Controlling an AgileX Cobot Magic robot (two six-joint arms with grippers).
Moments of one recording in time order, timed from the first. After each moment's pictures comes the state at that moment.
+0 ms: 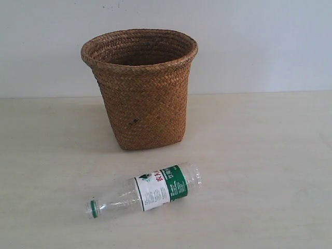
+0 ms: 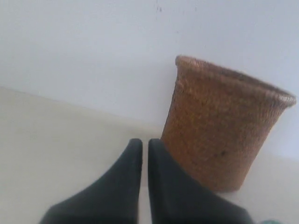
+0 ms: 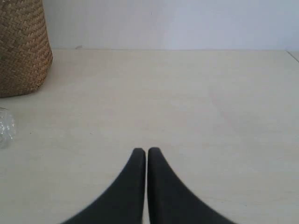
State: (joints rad) left arm -0.08 0.00 0.00 -0.24 0.07 -0.07; right arm 0.01 0.01 0.00 0.22 0.34 -0.20
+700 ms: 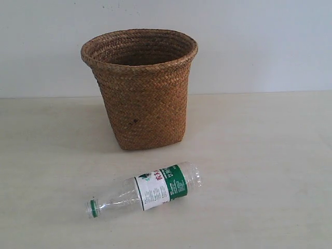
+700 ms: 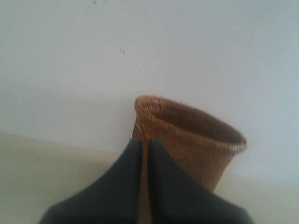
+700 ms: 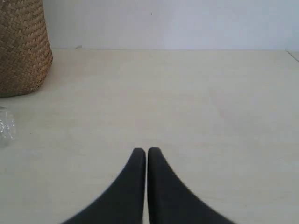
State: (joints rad) left arm -0.21 0.39 -0.29 0.09 -0.03 -0.39; right arm 0.01 0.01 0.00 0.22 0.34 -0.20
